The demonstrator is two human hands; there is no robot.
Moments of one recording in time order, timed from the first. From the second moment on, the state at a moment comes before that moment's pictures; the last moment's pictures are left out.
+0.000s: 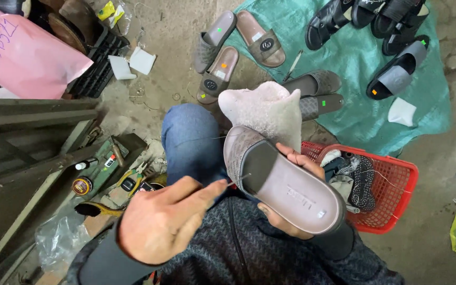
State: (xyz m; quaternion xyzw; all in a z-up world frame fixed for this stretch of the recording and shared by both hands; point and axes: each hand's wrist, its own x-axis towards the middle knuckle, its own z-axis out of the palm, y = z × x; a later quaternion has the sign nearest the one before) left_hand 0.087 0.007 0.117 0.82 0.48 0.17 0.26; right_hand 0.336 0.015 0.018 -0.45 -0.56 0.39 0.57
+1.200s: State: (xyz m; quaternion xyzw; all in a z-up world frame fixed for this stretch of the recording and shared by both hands) left_hand 0.083 0.075 0.011 0.70 0.40 0.31 0.50; right_hand 0.395 0.089 0.069 -0.47 -0.62 0.55 0.31
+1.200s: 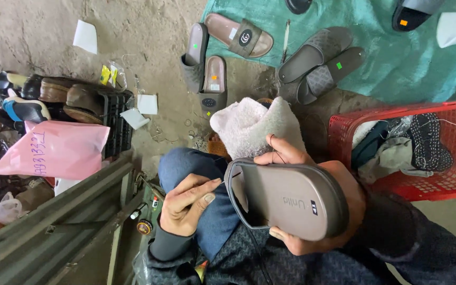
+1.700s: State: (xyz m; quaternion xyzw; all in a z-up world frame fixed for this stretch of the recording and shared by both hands) left_hand 0.087 0.085 0.013 0.66 0.42 0.29 0.55; right_hand 0.397 0.083 0.062 -0.43 -0.78 0.39 0.23
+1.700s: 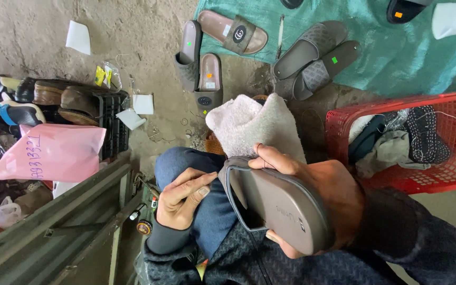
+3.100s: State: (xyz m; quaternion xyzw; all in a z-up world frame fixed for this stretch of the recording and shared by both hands) left_hand 0.036 0.069 0.007 0.68 0.43 0.24 0.55; right_hand 0.296 0.017 0.063 -0.54 -0.70 0.25 0.40
